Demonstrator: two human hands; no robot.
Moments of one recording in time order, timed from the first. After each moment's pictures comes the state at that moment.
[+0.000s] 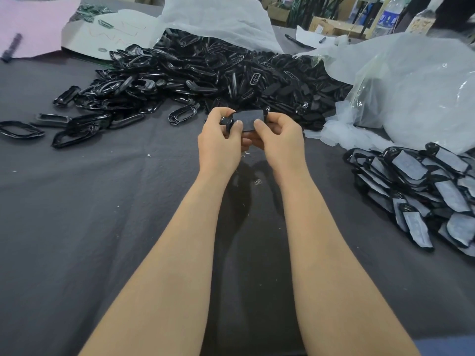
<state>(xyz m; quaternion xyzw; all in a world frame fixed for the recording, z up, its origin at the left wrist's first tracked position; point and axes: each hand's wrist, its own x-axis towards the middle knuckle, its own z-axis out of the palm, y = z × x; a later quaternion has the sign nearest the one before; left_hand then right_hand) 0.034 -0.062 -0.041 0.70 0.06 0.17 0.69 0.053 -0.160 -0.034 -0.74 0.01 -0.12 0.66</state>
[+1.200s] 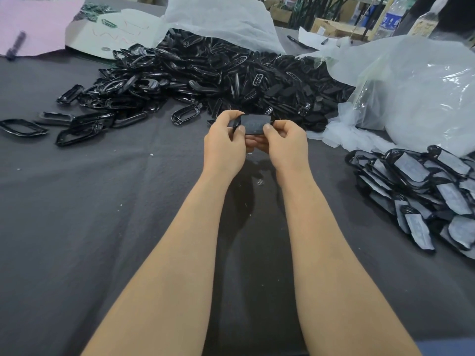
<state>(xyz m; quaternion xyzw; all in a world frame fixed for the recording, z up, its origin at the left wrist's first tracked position) 0.043 -0.064 -0.050 0.72 0.04 0.15 0.67 0.055 -0.162 -0.038 -0.73 0.06 -0.09 0.68</state>
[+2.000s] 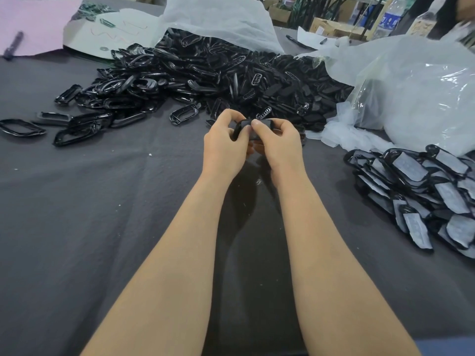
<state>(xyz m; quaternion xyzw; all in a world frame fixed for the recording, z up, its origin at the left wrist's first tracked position) 0.038 -0.064 -0.047 0.74 0.02 0.14 0.65 0.051 -0.160 -0.037 -0.72 0.05 -0.10 0.68</state>
